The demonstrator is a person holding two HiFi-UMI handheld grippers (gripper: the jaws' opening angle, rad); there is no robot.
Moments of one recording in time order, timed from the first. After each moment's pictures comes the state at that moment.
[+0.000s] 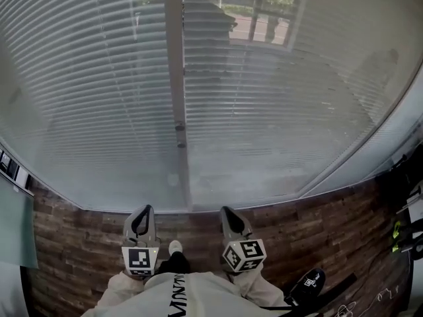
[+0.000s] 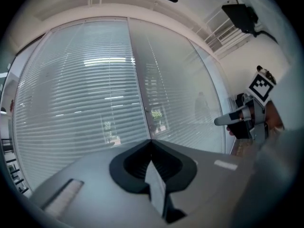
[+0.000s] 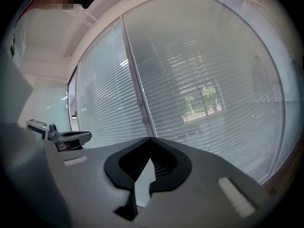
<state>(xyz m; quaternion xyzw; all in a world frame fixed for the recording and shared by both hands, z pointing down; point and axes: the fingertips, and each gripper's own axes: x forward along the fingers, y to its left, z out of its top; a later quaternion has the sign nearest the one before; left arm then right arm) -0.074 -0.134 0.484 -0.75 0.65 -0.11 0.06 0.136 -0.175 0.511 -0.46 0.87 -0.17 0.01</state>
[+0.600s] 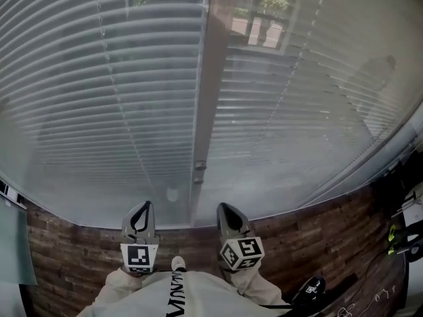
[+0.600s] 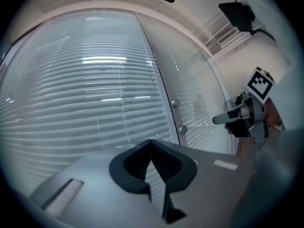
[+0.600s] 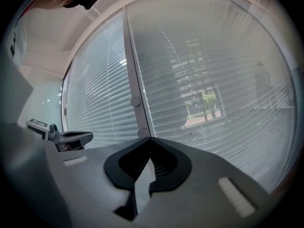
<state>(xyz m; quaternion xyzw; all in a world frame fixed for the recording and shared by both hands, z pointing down) -0.129 -0.244 0.469 -0.77 0.63 -0.09 0.08 0.075 -0.274 0.487 -0.48 0.87 -0.14 0.01</state>
